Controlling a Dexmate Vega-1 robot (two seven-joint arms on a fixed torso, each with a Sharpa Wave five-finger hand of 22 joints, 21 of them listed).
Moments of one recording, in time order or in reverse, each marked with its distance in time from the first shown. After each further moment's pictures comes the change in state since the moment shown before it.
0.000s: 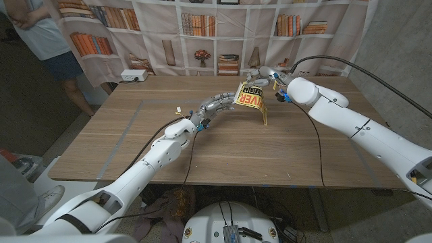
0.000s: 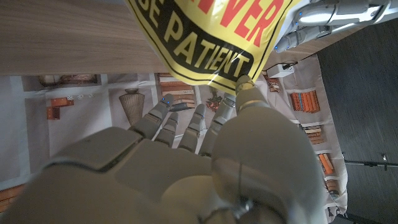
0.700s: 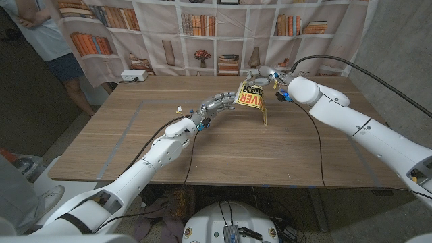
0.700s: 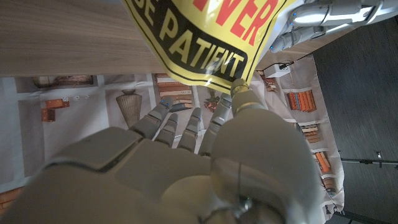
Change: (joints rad) left arm -0.009 -0.003 0.005 -0.002 0.004 0.009 0.006; left_hand 0.004 0.004 -0.001 0.001 0.000 -0.001 0.000 0.004 0.000 0.000 0.000 0.008 0.000 0.000 0.000 0.000 -0.005 0.007 -0.004 -0.010 0.000; right arm 0.005 0.001 0.007 0.017 0.014 0.024 0.016; right_hand 0.002 0.017 0.038 -0.038 0.020 -0.064 0.000 -0.072 -0.079 -0.067 0.034 -0.021 -0.006 -0.018 0.001 0.000 -0.002 -0.022 0.003 -0.008 -0.009
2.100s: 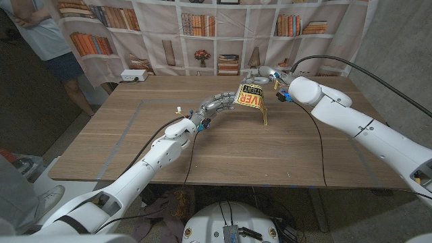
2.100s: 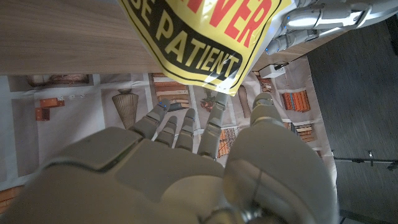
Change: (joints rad) left arm 0.012 0.007 -0.001 -0.024 0.004 -0.001 0.014; left_hand 0.000 0.000 -0.003 0.003 0.000 -0.001 0.002 0.004 -0.003 -0.001 0.001 0.004 0.000 -0.007 0.004 0.000 -0.005 0.009 -0.002 -0.015 0.000; right arm -0.015 -0.016 0.016 -0.018 0.010 0.026 0.011; right_hand -0.266 -0.055 -0.091 0.024 -0.019 -0.085 0.033 -0.147 -0.169 -0.066 0.113 -0.008 0.000 -0.043 0.003 0.000 0.000 -0.050 0.025 -0.018 -0.005
